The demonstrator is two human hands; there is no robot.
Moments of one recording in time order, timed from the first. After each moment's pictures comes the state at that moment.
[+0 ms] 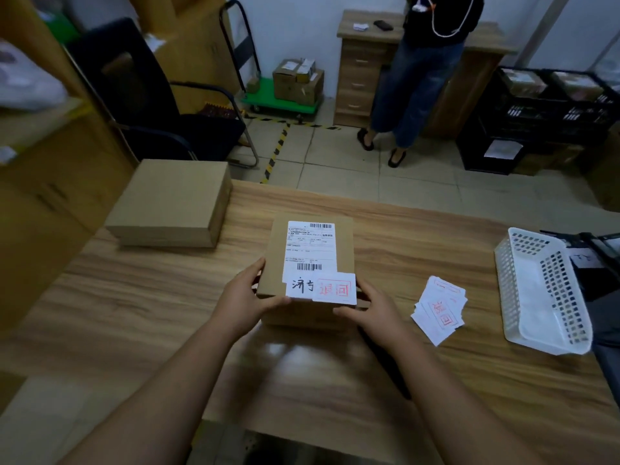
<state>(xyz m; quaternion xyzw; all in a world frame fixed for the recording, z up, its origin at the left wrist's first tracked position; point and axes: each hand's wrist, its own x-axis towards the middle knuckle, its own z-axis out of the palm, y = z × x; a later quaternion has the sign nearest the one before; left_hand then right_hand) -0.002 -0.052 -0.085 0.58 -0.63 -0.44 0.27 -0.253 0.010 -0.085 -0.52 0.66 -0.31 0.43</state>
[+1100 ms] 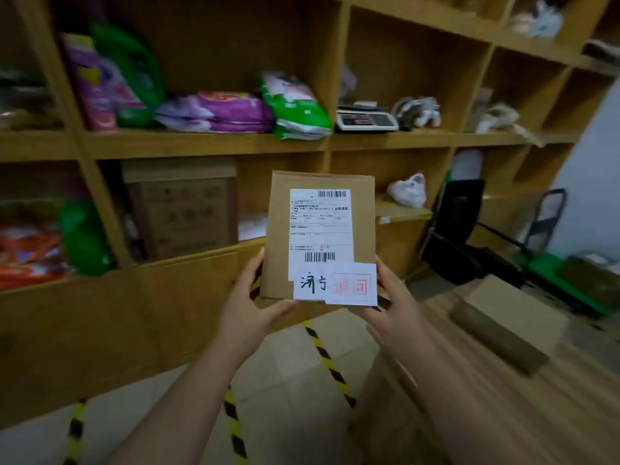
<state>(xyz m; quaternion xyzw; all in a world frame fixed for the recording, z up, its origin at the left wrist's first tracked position) 0.482 0.360 0.103 0.69 -0.35 -0.14 0.61 0.311 0.187 0.107 -0.81 0.24 -0.33 0.42</state>
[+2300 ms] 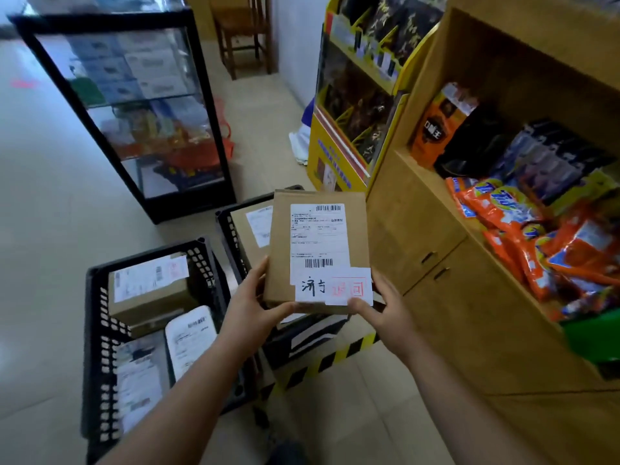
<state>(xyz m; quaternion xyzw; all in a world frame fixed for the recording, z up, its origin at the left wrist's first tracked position) 0.729 0.890 -0.074 0.71 0.39 0.16 0.57 0.909 0.721 -0.076 -0.78 -0.29 0.30 0.46</state>
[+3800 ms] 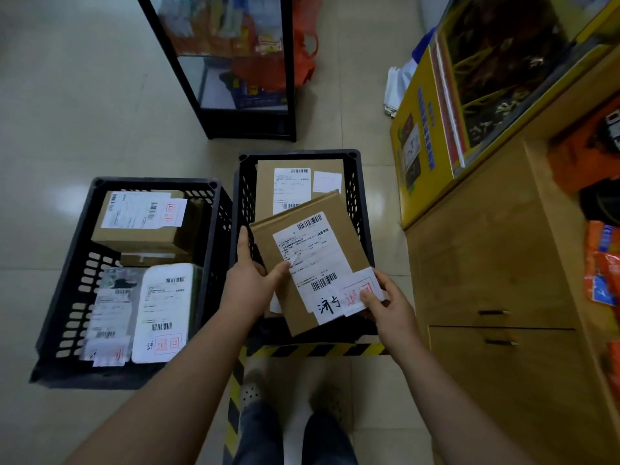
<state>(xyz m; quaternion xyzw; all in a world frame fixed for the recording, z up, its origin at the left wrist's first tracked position) 0.872 0.955 -0.191 0.58 0.68 0.12 0.44 1.080 0.828 -0.231 -0.74 -0.22 0.48 0.40</state>
